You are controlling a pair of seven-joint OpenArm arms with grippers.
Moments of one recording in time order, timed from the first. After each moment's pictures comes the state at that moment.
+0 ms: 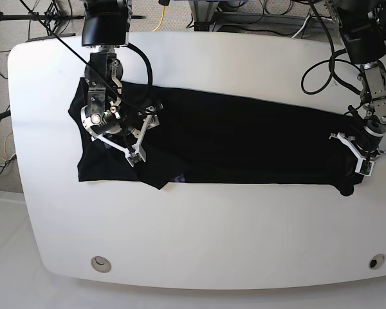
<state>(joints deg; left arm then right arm) -7.6 -22.5 -22.7 65.3 11.5 -35.5 1.3 3.6 2.8 3.1 91.7 3.7 26.0 -70.3</state>
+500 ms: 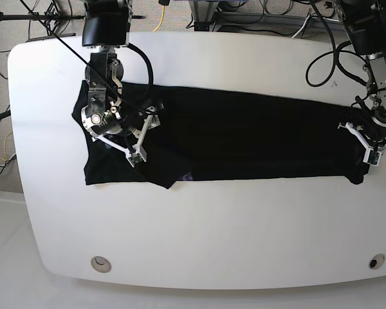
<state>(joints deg) -4.0 -24.0 -26.1 67.8 12.4 -35.6 4.8 3.7 2.7 3.1 91.7 3.7 26.0 -70.2</state>
